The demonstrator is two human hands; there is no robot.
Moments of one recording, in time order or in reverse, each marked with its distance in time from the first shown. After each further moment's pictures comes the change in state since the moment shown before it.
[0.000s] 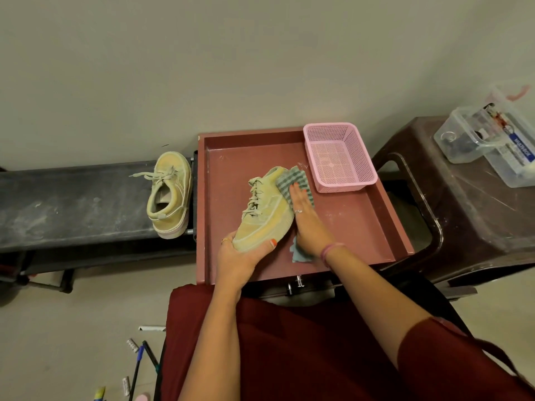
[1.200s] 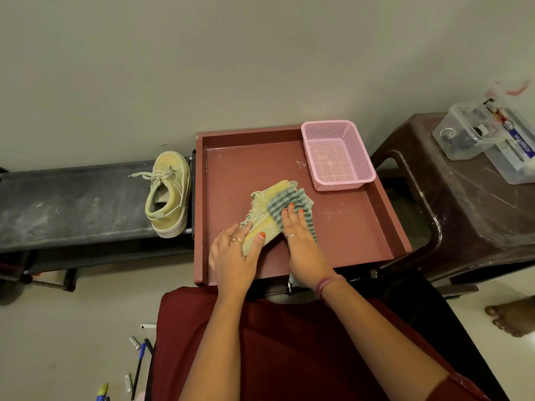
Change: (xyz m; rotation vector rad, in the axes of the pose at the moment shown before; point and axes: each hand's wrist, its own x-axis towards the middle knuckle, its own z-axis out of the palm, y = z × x) left_hand 0.006 -0.022 0.007 0.680 0.159 0.289; right_hand -0.051 -0.022 0.018 -0.064 0.006 -0.045
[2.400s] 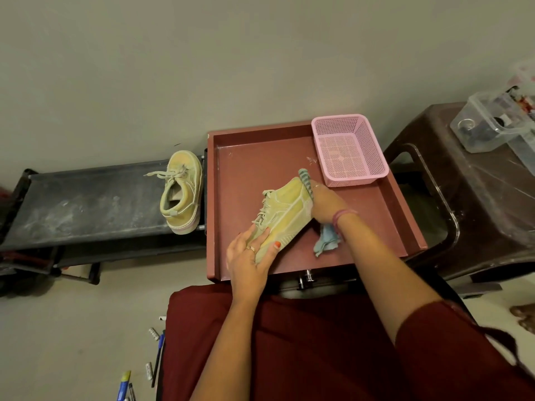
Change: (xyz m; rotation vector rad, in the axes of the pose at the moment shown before) left_hand -0.013 -0.017 0.014 -0.129 0.054 0.145; right_hand 0.088 0.043 -0.048 -0.035 -0.143 0.248
